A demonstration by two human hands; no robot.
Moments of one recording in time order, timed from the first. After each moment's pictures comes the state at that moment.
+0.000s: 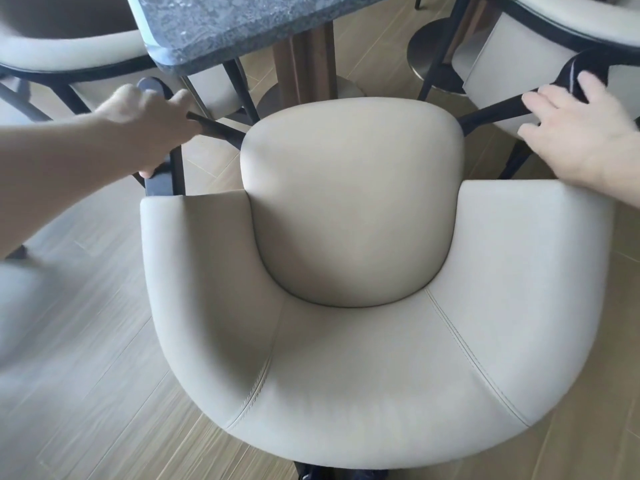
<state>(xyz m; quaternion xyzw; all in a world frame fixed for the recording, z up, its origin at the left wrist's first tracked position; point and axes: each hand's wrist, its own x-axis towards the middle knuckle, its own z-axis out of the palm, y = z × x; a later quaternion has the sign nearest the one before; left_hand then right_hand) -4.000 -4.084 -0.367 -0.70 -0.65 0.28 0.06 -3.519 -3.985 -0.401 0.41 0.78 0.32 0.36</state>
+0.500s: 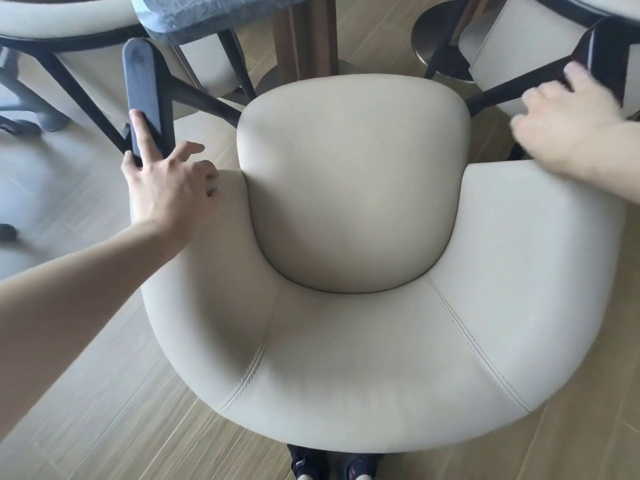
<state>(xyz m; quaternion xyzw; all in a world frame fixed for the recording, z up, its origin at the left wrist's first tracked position) -3.953 -4.170 -0.466 -0.57 -0.82 0.05 0.07 -3.540 -3.992 -0.409 0.42 0.78 0.30 0.36</state>
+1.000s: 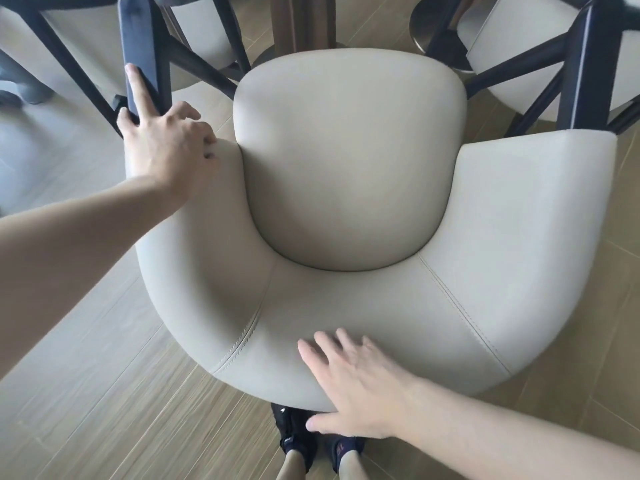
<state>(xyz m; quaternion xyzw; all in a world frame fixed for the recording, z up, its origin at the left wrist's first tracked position) -3.955 -4.171 -0.466 -0.57 -0.82 0.06 0.08 -3.633 -4.312 -0.495 0.25 0.90 -0.27 0.23</state>
